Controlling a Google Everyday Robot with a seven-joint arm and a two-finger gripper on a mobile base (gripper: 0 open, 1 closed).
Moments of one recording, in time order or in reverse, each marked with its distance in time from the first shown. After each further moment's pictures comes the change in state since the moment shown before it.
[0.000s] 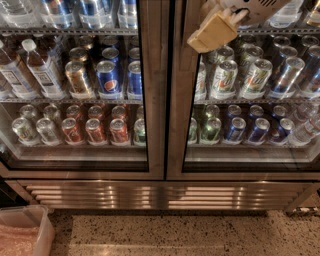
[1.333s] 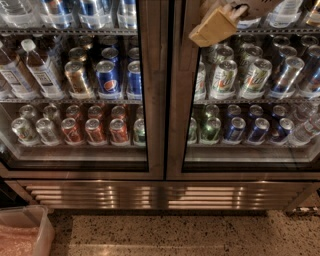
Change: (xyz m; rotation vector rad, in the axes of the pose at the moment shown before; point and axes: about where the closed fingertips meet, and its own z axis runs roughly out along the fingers) arm 0.003 -0.017 0.001 0.005 0.000 -0.019
